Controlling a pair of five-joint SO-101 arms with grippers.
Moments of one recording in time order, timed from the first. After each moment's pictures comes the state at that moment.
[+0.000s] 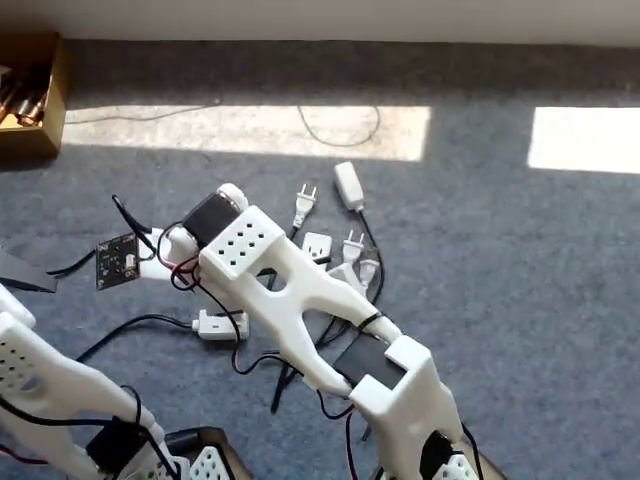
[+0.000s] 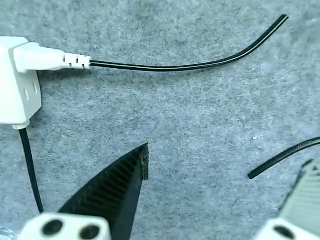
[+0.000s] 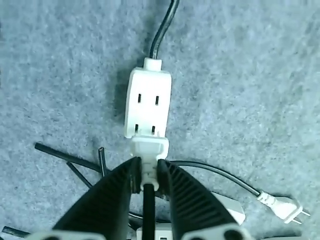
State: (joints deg) left arm -57.0 34.1 -35.4 99.5 -46.5; right arm -56.0 24.8 -27.7 92.4 52.4
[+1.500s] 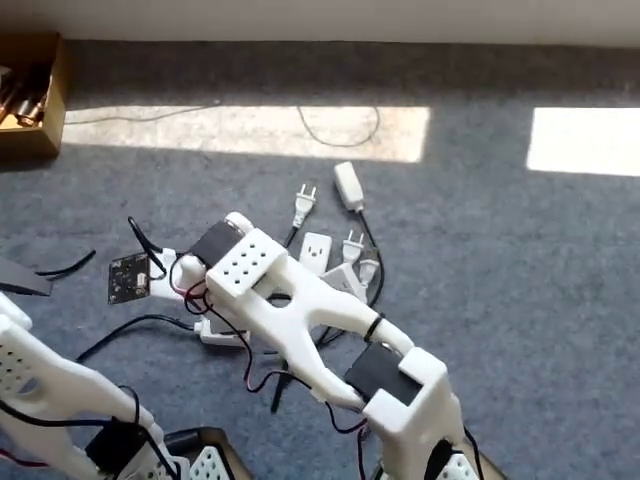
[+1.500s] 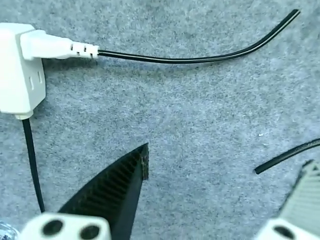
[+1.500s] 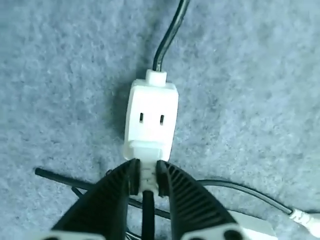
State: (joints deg) left arm -58.5 34.1 -35.4 99.5 -46.5; right arm -55.7 23.5 -7.6 77.2 47.8
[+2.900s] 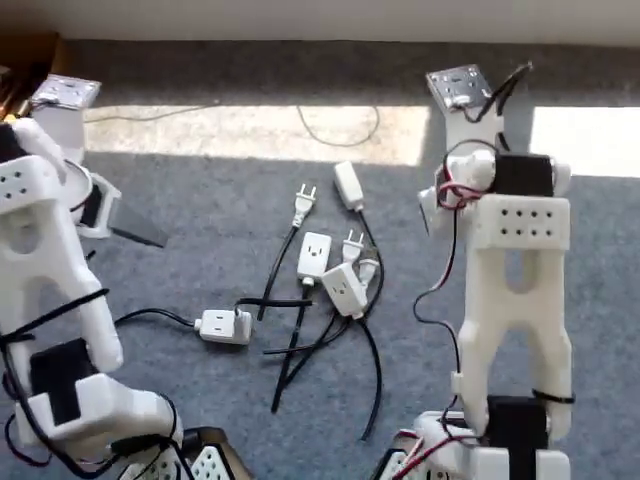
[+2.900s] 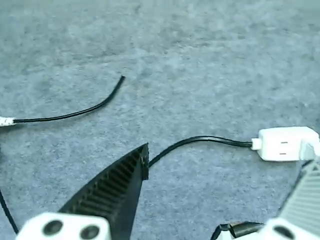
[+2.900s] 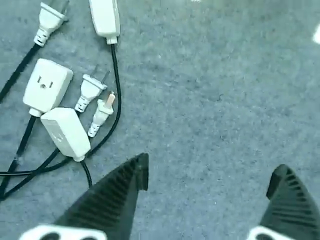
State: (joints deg) left arm -26.3 -2.8 -7.8 100.0 -27.4; right arm -3.2 -17.3 4.4 87.3 17.0
